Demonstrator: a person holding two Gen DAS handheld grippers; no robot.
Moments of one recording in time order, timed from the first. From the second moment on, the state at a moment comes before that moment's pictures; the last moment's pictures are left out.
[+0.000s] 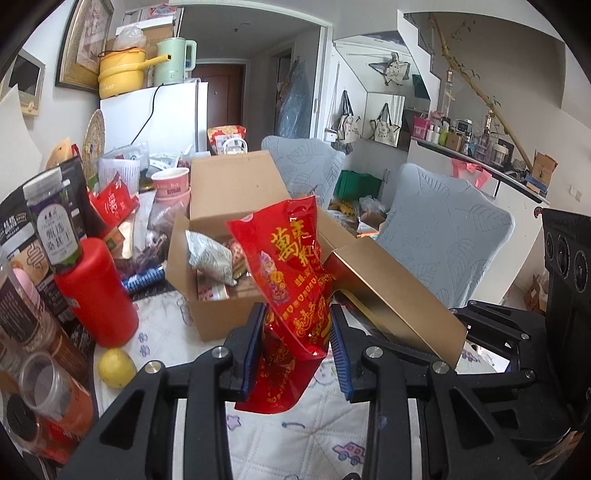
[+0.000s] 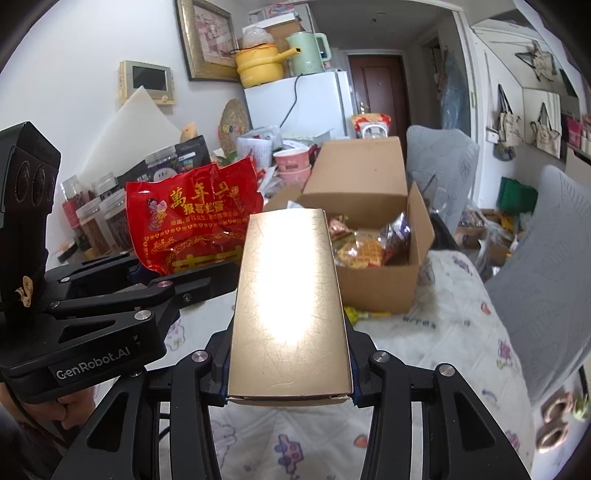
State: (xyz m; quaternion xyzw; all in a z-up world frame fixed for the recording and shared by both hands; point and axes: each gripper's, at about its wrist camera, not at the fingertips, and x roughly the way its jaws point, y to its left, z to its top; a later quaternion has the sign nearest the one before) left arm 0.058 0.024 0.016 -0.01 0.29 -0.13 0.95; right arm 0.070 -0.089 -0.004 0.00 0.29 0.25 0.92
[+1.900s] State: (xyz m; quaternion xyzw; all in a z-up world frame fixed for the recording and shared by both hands) left arm 0.315 0.040 -0.039 -0.01 0.35 -0.10 0.93; right arm 0.333 -0.089 -0.049 0.02 0.37 0.21 0.90
